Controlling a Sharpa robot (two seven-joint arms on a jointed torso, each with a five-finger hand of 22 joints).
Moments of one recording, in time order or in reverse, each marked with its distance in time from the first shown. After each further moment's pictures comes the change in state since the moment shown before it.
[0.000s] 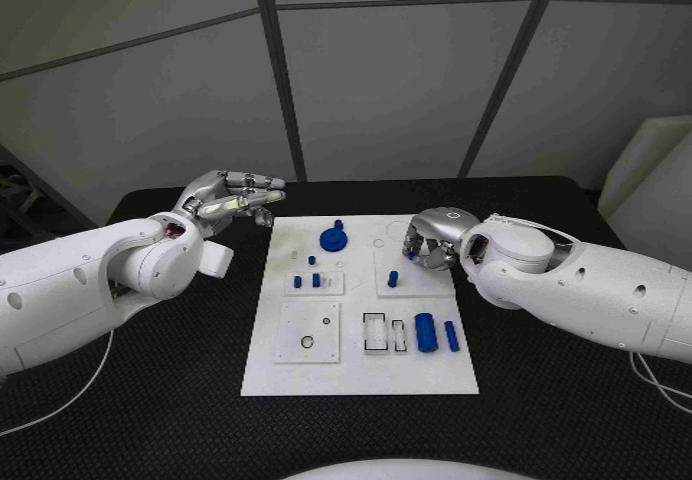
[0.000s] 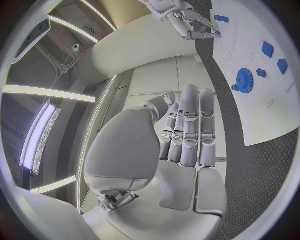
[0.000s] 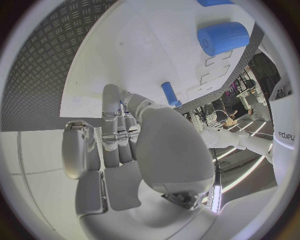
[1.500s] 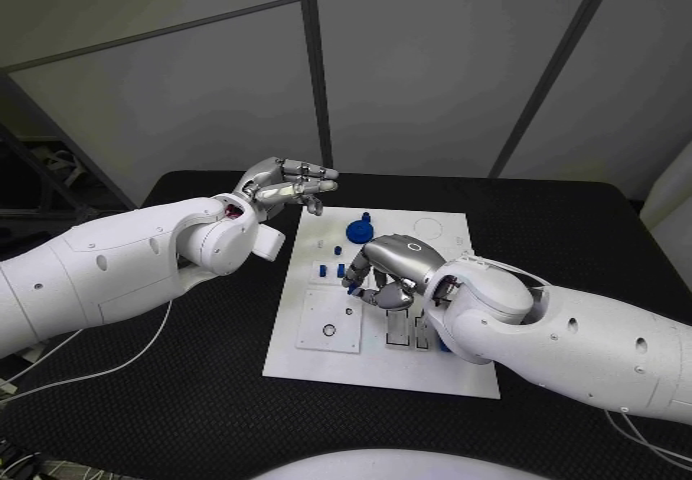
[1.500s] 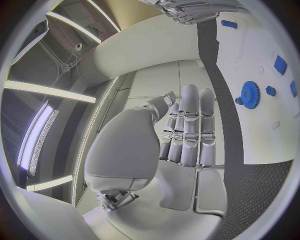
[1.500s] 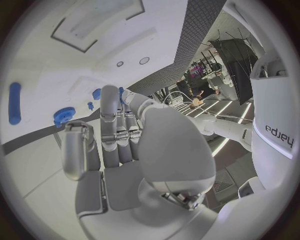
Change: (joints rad) left arm 0.001 0.092 0.000 -0.038 0.002 0.004 -0.014; left_hand -0.004 0.004 0.003 -0.003 0.004 -0.007 0.007 -0.008 -0.003 -0.004 0.004 -0.004 0.000 0.000 0.000 -0.012 -0.004 0.000 0.000 0.000 -0.004 -0.002; right arm -0.085 0.121 -0.009 0.214 0.073 -0.127 0.051; right_hand -0.035 -0.015 0.015 -0.004 -0.011 0.006 -0.008 -0.006 0.003 0.002 -0.002 0.000 0.000 -0.004 -0.004 0.034 0.019 0.000 0.003 -0.004 0.008 0.000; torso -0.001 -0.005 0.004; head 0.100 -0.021
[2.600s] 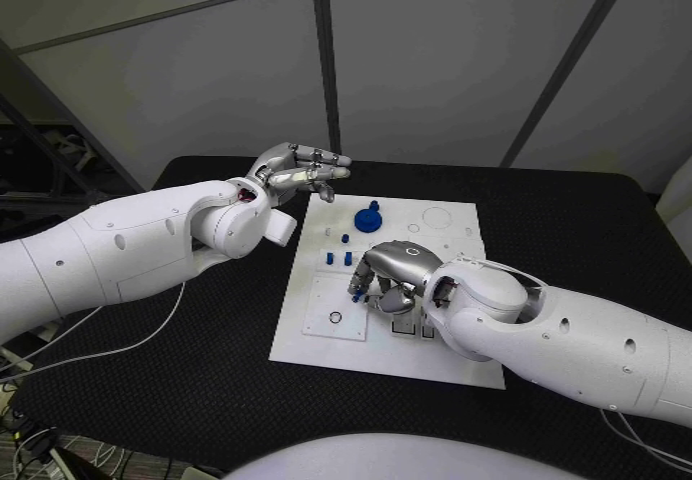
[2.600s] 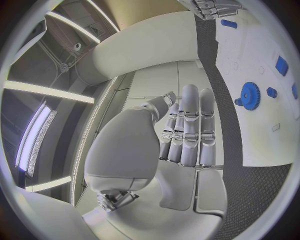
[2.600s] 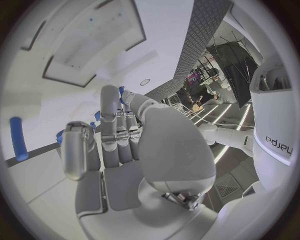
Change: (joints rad) left arm 0.001 0.010 0.000 -0.012 0.000 -0.001 -0.012; left_hand 0.000 0.000 -0.003 -0.003 0.000 0.000 0.000 0.000 -0.001 0.000 0.000 0.000 0.000 0.002 0.001 0.000 -0.001 0.000 0.000 0.000 0.000 -0.001; right arm -0.030 0.030 -0.002 -0.048 -0.030 0.087 0.008; right_hand -0.004 -0.004 0.000 0.000 0.000 0.001 0.001 -0.003 0.000 0.000 0.000 0.000 0.000 0.000 0.000 0.000 0.001 0.000 0.000 0.000 0.000 0.000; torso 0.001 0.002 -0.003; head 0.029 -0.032
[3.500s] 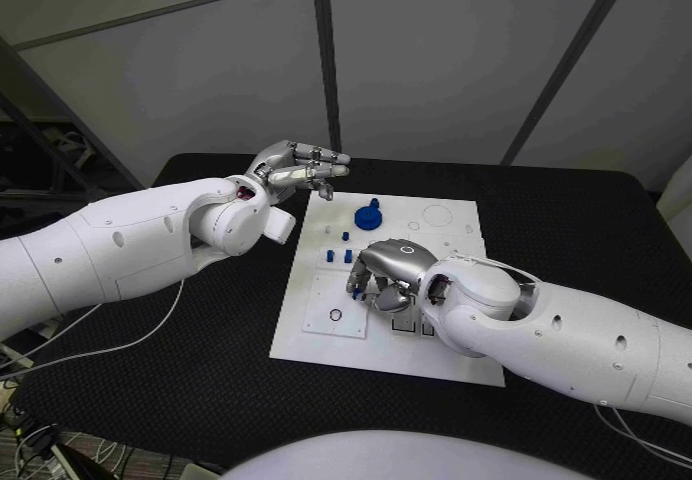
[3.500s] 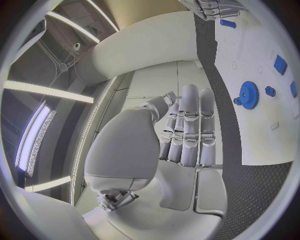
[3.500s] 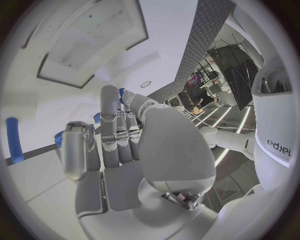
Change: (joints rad) left arm 0.000 -0.003 0.000 0.000 0.000 0.001 -0.007; left_hand 0.000 0.000 0.000 0.000 0.000 0.000 0.000 0.000 0.000 0.000 0.000 -0.004 0.000 0.000 0.000 -0.004 -0.001 0.000 0.000 0.000 -0.004 -0.001; right arm 0.000 0.023 -0.001 -0.016 -0.024 0.022 -0.011; right_hand -0.012 -0.001 0.003 0.003 0.000 -0.001 0.000 -0.002 0.001 -0.004 0.004 0.000 0.000 0.000 0.000 0.000 -0.001 0.000 0.000 0.000 0.000 0.000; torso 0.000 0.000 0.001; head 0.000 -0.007
